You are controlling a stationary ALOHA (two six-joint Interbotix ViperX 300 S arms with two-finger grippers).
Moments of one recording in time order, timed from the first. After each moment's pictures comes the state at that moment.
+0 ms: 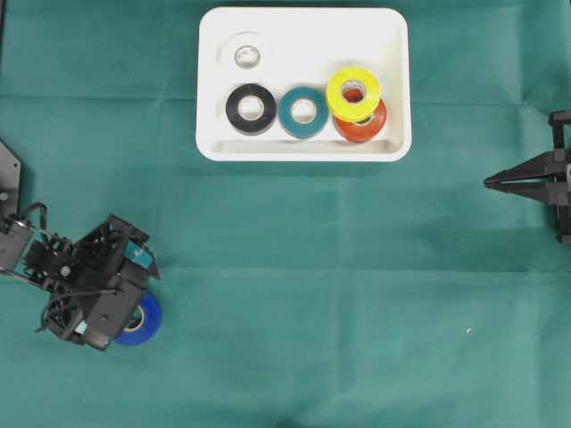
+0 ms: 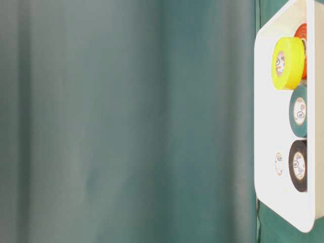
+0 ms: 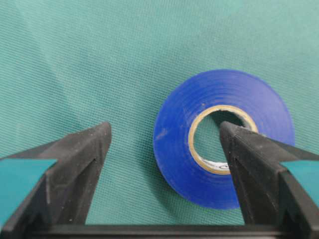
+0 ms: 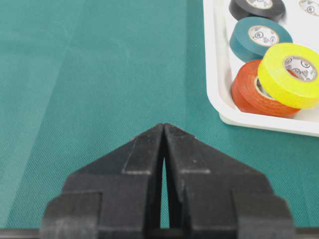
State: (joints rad) left arm -0.44 -0.15 1.01 -0.02 0.12 0.11; right arm 0.00 -1.17 1.54 -0.04 -0.05 0.05
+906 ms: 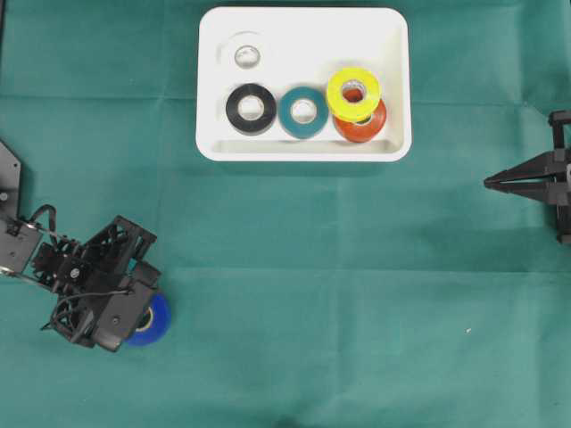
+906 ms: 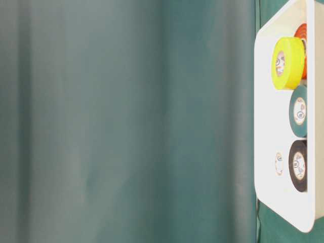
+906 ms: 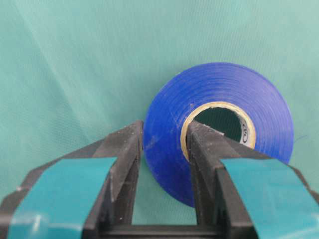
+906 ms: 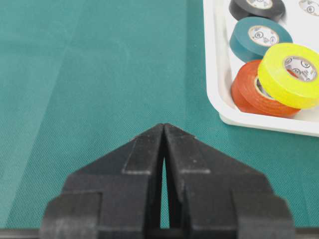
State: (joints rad) left arm -0.43 -0.16 0.96 -0.02 0.16 0.10; right arm 0.00 -1.17 1.54 -0.04 -0.05 0.05
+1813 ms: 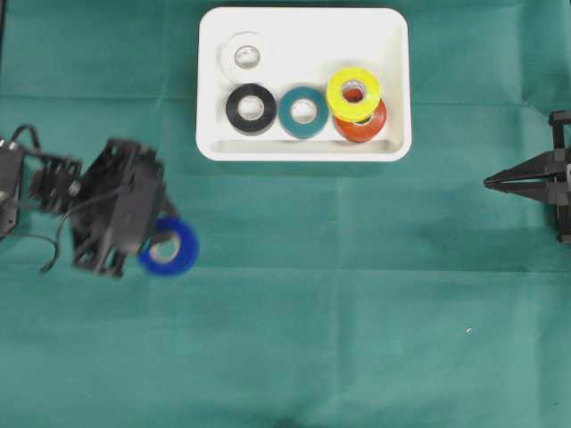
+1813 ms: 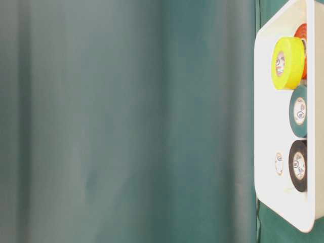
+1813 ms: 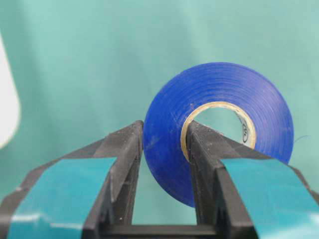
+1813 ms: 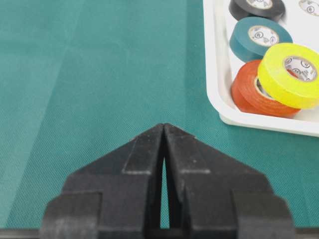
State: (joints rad) left arm -0.10 -0.33 0.88 -0.02 0.32 0.14; right arm 0.00 -1.17 1.54 -0.04 -0.05 0.05
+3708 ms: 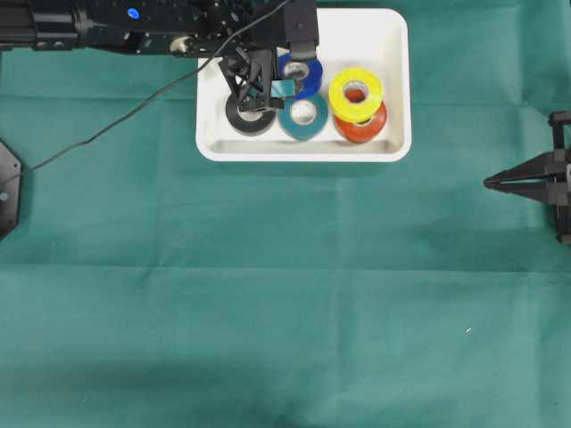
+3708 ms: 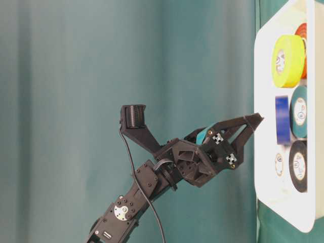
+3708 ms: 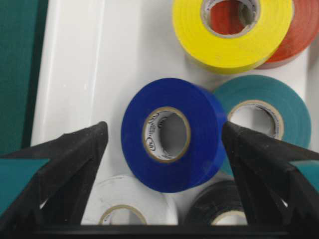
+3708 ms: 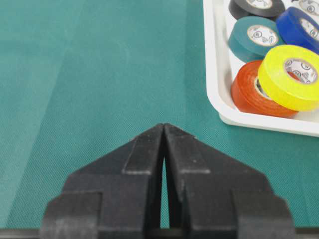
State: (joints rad) left arm 0.36 0.20 0.34 -0.02 0.27 0.34; right arm 0.00 -1.17 1.54 -0.04 -0.05 0.05
